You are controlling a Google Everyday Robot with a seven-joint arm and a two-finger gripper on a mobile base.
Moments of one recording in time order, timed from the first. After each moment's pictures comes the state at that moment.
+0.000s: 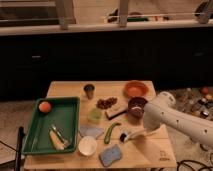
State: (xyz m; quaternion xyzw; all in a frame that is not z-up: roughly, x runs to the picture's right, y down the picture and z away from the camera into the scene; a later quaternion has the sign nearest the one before) arm 0.230 0.229 0.779 -0.30 -0.04 -0.16 0.94
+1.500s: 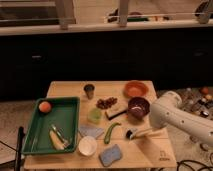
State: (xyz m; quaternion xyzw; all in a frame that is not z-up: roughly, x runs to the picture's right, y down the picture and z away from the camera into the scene) arm 0.262 0.214 0.778 -0.29 0.00 -0.14 0.95
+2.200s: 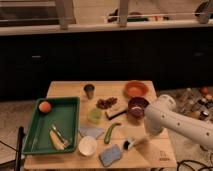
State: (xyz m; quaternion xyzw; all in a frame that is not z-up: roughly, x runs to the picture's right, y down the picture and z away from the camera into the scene) arm 0.264 0.247 0.757 -0.33 -0.02 -0.20 0.92
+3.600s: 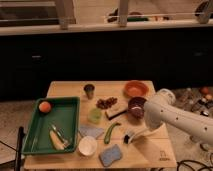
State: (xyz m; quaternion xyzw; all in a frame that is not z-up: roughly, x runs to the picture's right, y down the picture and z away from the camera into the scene) arm 0.247 0.217 0.764 -0.31 -0.03 -0.21 0.93
